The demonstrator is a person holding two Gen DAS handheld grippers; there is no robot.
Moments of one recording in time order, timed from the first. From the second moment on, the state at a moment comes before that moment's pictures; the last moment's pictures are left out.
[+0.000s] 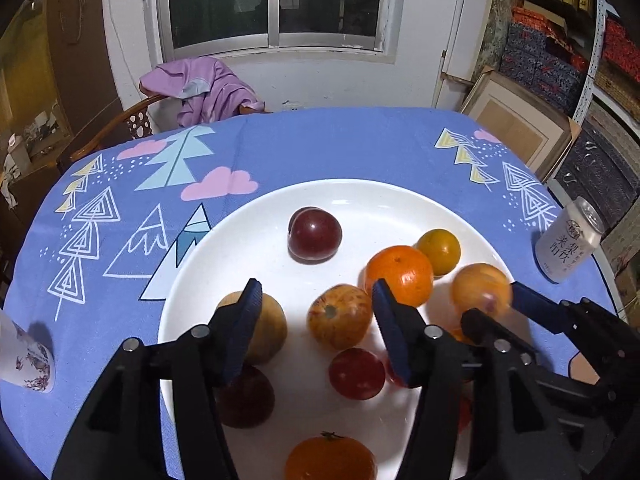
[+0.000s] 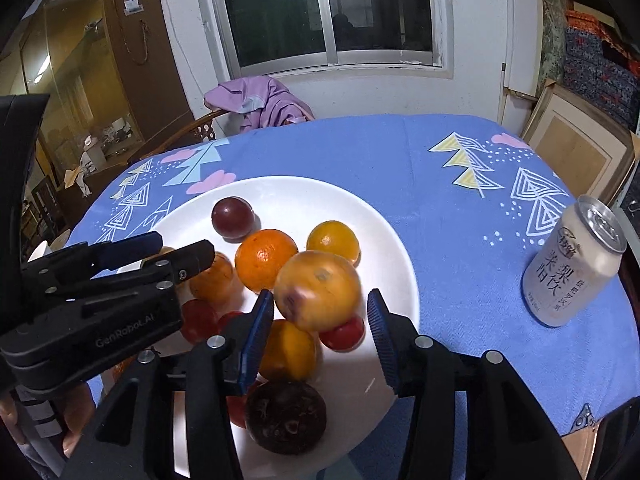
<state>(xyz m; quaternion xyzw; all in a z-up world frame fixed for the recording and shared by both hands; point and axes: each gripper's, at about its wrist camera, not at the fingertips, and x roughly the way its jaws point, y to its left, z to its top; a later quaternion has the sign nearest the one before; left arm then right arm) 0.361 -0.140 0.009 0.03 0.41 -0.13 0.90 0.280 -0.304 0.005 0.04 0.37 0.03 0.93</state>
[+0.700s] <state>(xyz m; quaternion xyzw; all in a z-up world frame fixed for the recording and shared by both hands) 0.138 -0.035 -0.004 0.01 0.38 -0.05 0.93 0.066 -0.297 0.016 0.02 0.27 0.00 0.96</state>
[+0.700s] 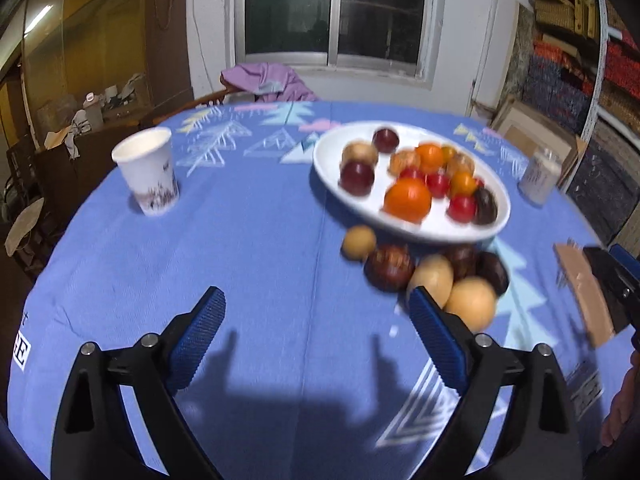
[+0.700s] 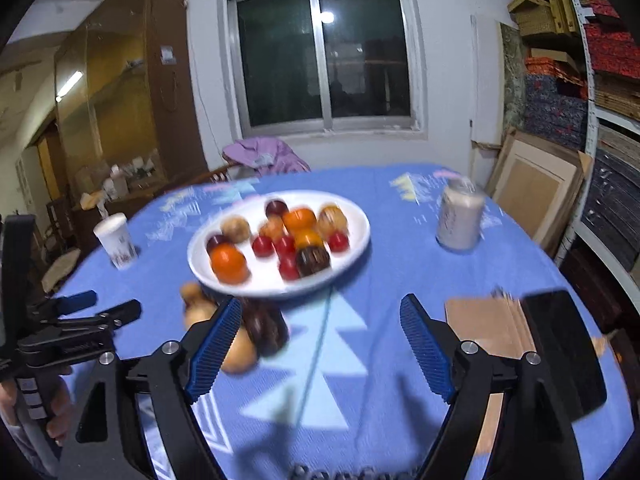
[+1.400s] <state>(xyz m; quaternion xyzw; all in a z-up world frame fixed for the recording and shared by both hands) 0.164 -0.074 -0.019 0.03 0.37 -0.11 0.92 0.073 -0.305 0.005 0.04 0.30 -0.01 0.95</state>
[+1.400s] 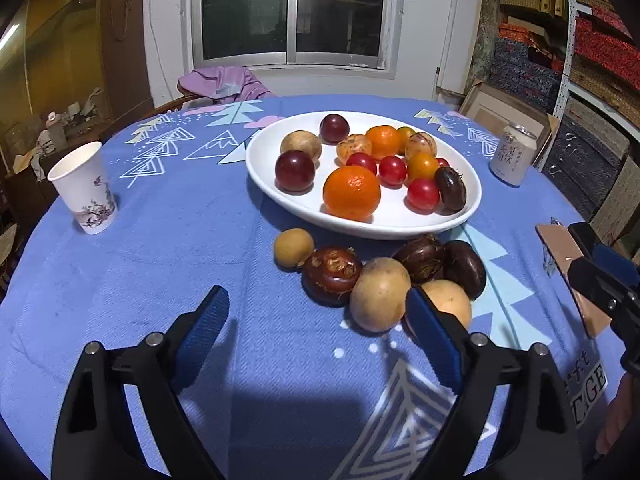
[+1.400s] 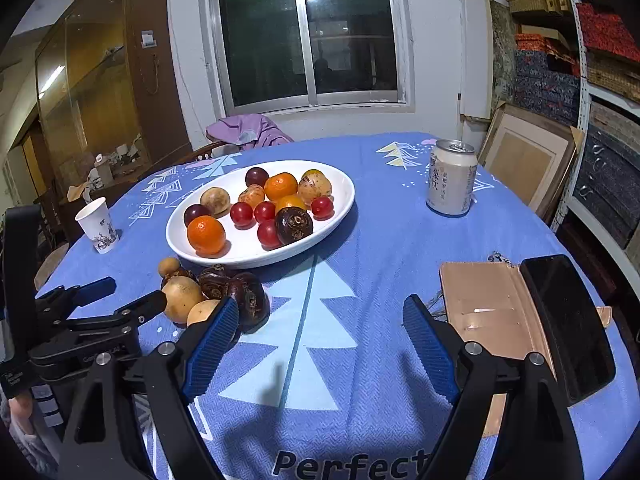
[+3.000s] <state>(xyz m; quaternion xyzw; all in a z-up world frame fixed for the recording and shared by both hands) 0.179 -0.102 -0.028 0.05 0.38 -0.20 0.90 0.075 -0.302 0.001 0.05 0.31 0.00 0.95</state>
